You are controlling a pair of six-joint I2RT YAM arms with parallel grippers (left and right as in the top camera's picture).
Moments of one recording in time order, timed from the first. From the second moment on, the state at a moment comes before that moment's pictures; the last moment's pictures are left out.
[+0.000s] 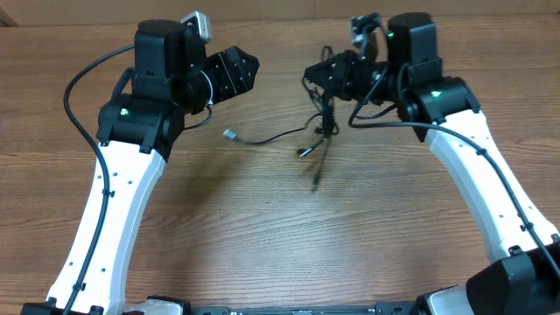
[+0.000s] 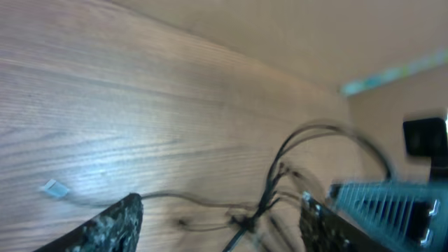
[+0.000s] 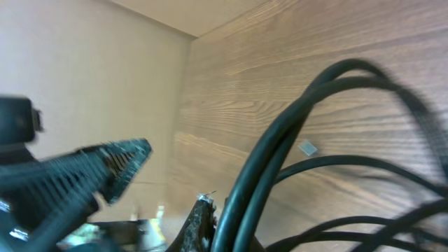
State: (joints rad) left arm -0.21 1.48 1.53 -0.68 0.36 -0.56; right arm 0.26 1.63 1.50 -0.48 -0.74 0.70
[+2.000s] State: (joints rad) left arm -0.44 1.67 1.51 -0.51 0.62 -0.70; right arm 0.21 1.63 1.50 -0.53 -0.80 0.78
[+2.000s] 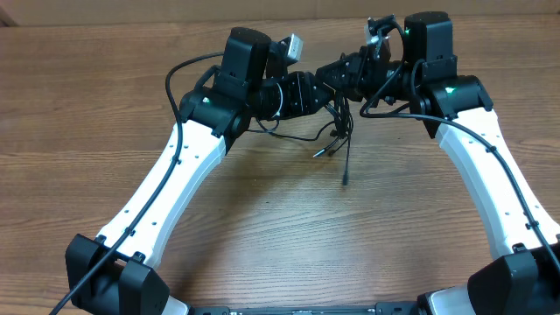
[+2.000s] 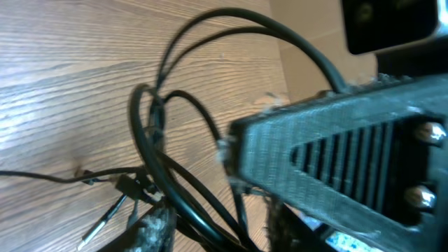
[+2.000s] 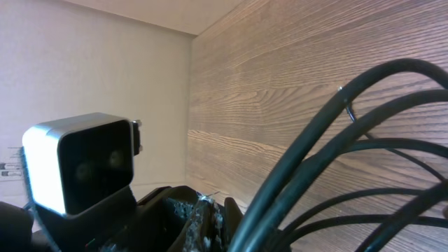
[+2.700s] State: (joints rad) left arm -0.48 1.75 1.51 -0.52 0.62 -0.88; right arm 0.21 1.63 1.50 -0.53 -0.81 0.78
